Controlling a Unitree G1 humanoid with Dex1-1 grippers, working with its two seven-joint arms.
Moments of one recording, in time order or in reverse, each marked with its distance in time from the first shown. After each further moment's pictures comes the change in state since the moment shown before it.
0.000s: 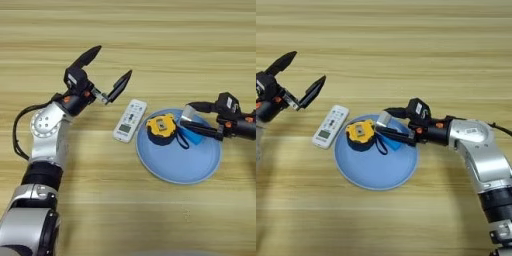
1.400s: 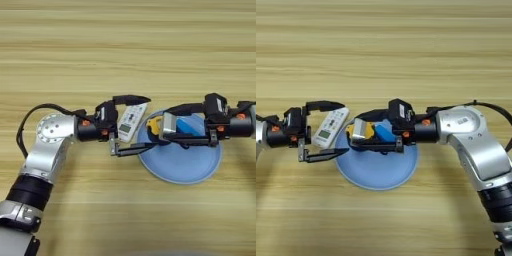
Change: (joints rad) left arm 0.123 0.125 -0.249 -0.287 0.028 0.276 -0.396; right arm -0.035 -0.047 0.086 -0.287 0.103 0.117 0.124
